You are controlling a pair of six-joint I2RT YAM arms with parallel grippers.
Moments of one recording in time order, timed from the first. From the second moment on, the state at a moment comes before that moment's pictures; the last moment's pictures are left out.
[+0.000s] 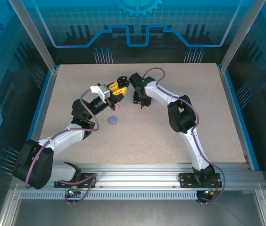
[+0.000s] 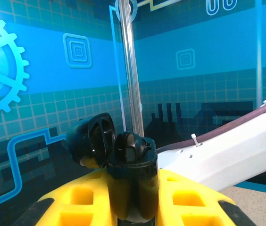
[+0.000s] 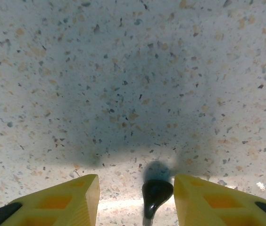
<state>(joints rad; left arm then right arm) -0.37 1.30 0.64 1.06 0.52 -0.08 0.57 2.42 2.09 -1.01 0.11 0.82</state>
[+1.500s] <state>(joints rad) -0.37 1.30 0.63 1.07 0.52 -0.08 0.60 2.44 2.09 -1.02 0.17 0.82</state>
